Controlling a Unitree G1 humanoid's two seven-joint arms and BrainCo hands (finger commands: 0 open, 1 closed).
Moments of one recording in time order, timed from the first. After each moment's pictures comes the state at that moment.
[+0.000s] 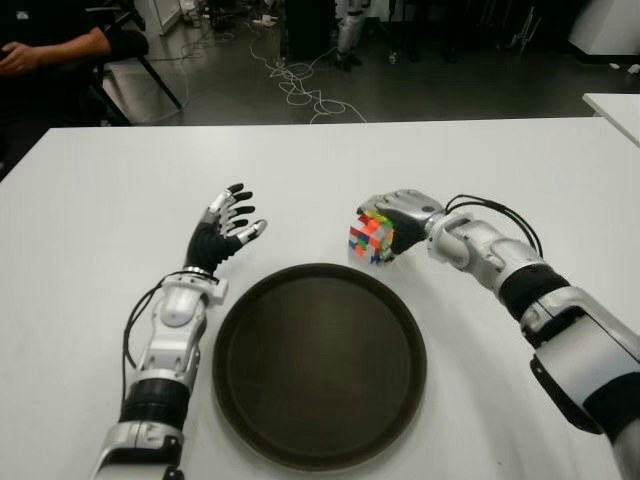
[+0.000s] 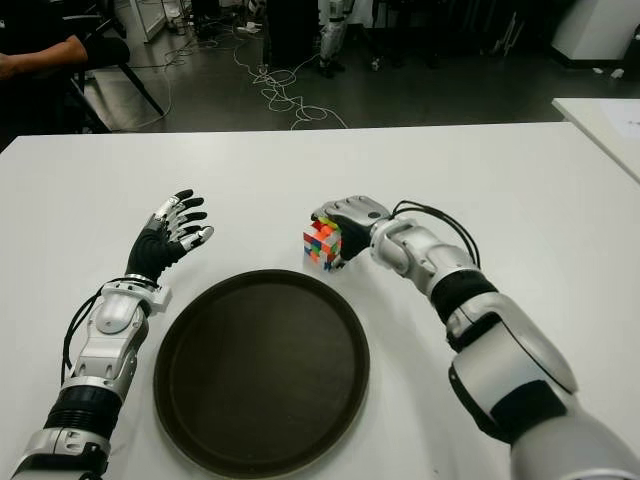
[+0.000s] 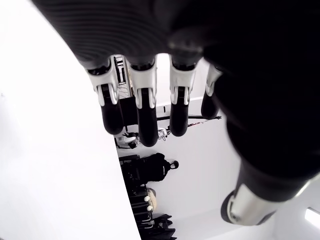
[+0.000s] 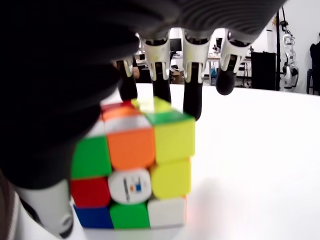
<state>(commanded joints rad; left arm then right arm) -0.31 0.10 0.06 0.50 0.00 -0.27 -0.12 -0.90 -0.28 0.67 1.11 -0.81 -0.42 -0.06</state>
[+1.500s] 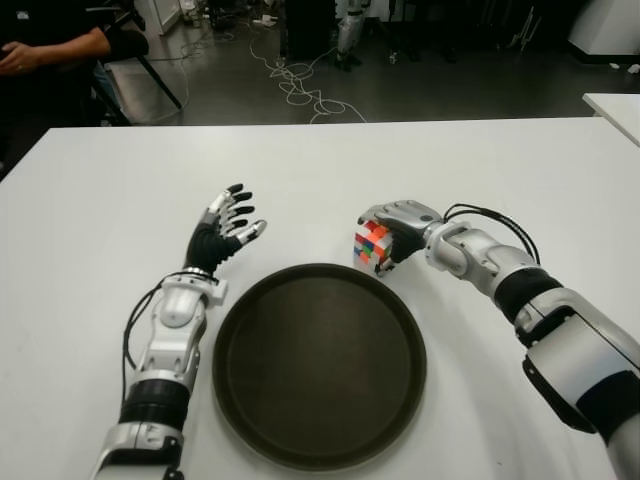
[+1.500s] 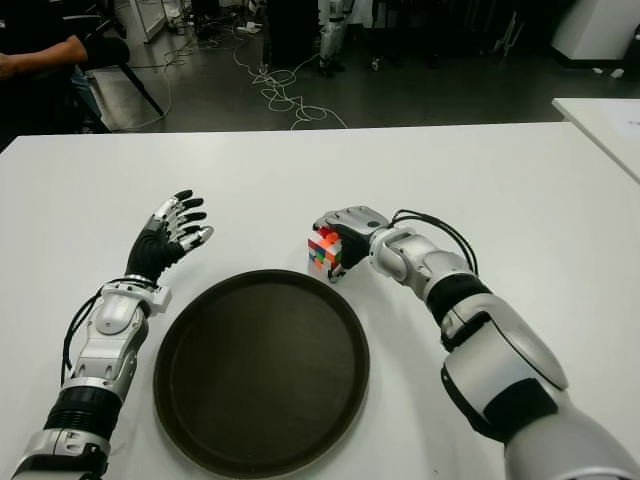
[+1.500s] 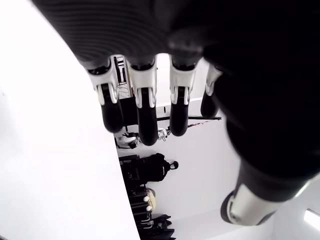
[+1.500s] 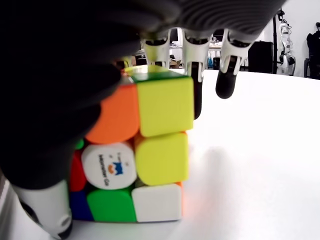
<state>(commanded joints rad) -0.31 0.10 0.06 0.49 -0.01 -0.26 -0.12 -0.92 -0.25 0.68 1.20 -0.80 -0.42 -0.10</state>
